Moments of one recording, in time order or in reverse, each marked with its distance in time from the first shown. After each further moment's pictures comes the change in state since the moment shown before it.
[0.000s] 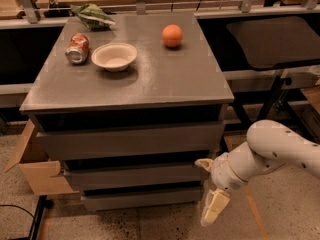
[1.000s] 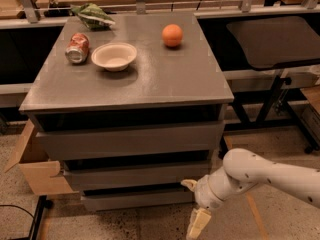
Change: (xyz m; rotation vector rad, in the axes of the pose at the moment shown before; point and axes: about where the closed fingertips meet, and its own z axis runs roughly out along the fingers) arm 0.041 -0.004 0.116 -0.070 -0.033 -0.014
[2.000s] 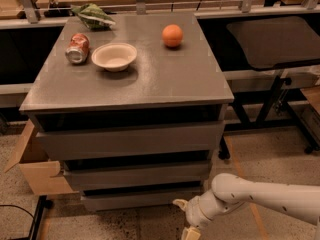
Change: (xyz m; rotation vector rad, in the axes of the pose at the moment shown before) arm 0.046 0.005 0.103 -0.059 -0.055 0.008
